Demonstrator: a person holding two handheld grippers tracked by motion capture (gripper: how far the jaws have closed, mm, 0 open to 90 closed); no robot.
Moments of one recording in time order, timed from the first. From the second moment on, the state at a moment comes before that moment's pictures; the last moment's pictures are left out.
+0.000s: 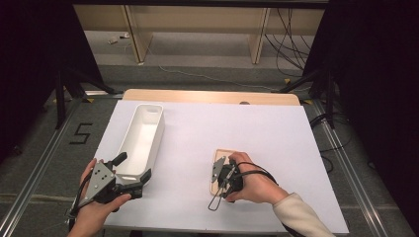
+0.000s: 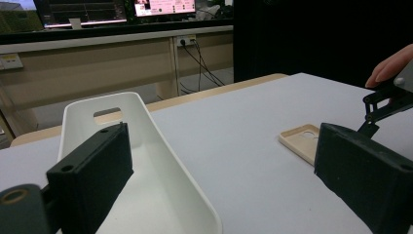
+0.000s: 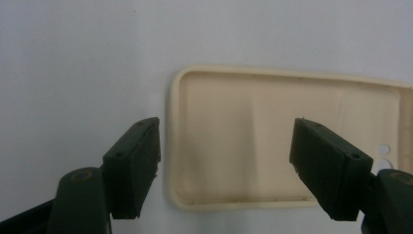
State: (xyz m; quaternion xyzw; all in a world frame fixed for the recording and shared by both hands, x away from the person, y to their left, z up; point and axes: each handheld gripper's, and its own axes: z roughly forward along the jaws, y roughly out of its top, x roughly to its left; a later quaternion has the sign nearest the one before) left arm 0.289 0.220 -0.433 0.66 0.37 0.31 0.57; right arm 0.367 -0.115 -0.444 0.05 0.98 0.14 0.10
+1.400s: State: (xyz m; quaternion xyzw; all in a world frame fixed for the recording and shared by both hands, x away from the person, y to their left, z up) left arm 0.288 0.218 -0.433 0.66 0.37 0.31 0.58; right arm 0.361 -0.102 -0.457 0.00 0.99 0.08 0.07
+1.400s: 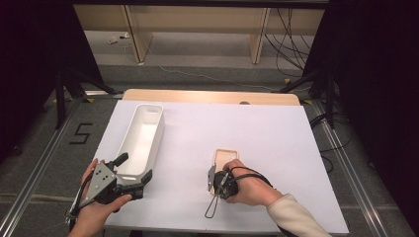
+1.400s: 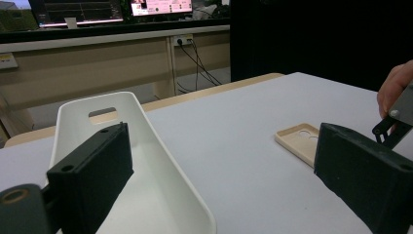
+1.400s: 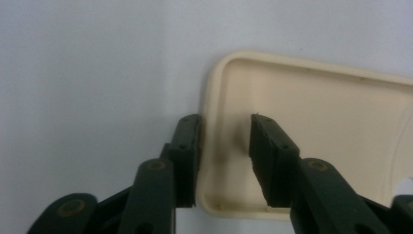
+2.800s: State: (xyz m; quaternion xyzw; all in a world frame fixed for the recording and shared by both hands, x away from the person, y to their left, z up) left arm 0.287 0.217 -0.433 0.66 0.37 0.31 0.58; right arm 0.345 -0.093 -0.455 -0.04 0.99 0.02 0.10
